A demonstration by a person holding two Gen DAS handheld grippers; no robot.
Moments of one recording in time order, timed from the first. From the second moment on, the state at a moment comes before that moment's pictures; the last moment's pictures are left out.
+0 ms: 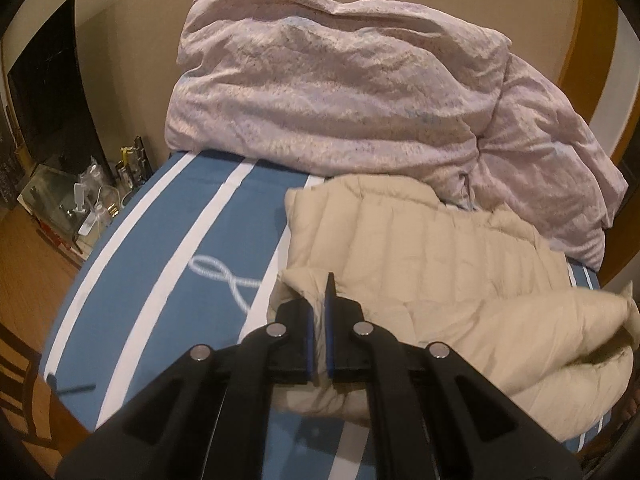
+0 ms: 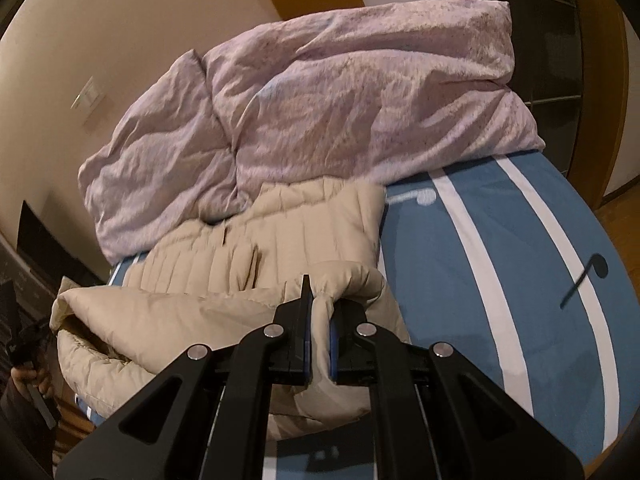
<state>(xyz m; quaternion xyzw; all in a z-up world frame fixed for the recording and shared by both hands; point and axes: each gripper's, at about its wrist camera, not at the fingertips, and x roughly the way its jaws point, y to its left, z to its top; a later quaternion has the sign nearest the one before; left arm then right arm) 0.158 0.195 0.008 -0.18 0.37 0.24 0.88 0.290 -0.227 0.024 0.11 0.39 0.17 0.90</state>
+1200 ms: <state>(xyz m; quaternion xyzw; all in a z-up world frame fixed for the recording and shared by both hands) 0.357 0.282 -0.073 -0.21 0.45 0.23 0.84 0.476 -0.185 -0.037 0.18 0.48 0.06 0.86</state>
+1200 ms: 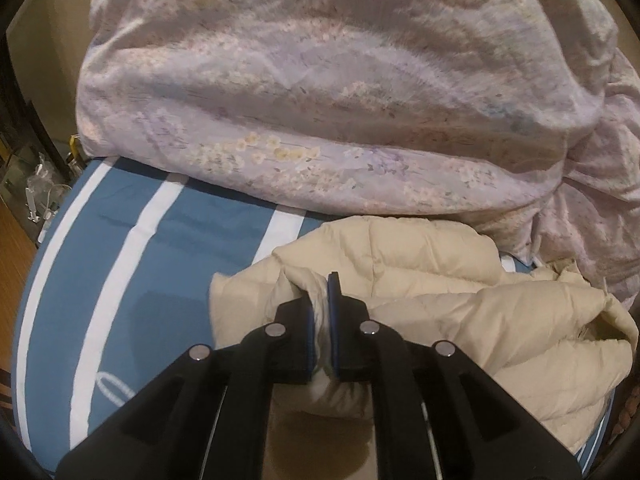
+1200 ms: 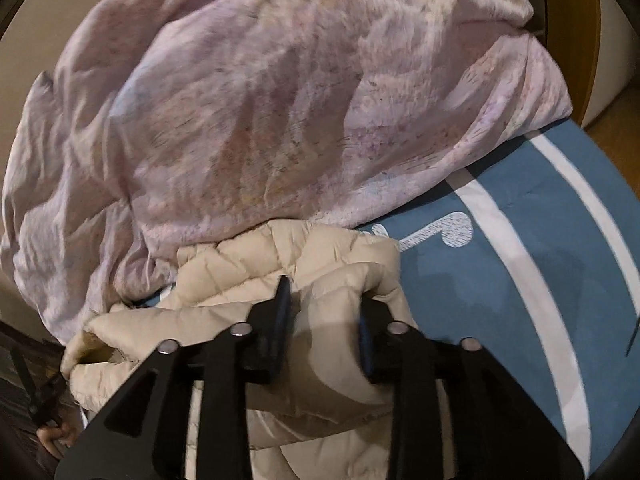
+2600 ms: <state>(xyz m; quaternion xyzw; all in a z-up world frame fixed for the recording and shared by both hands) 0.384 0.248 -0.076 -0.09 0.45 0.26 0.85 0.464 -0.113 -0.063 -0.04 0.45 0.07 0.89</state>
